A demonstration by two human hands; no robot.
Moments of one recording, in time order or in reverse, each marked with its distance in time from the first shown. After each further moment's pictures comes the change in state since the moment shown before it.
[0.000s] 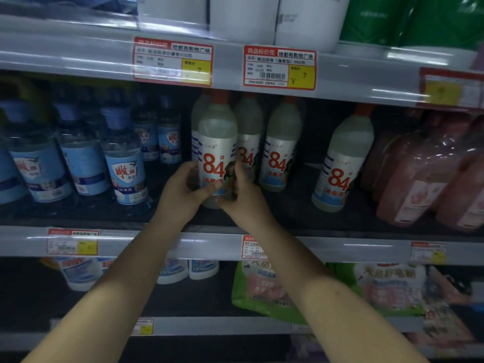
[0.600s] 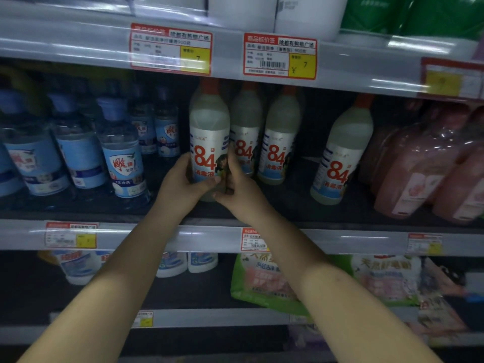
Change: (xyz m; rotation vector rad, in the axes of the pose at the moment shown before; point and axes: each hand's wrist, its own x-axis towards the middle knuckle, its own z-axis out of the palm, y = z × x) left_hand 0.002 -0.005 -0.003 -0.010 -0.039 -0.042; right_hand 0.002 0.001 0.001 -0.001 -0.099 0.018
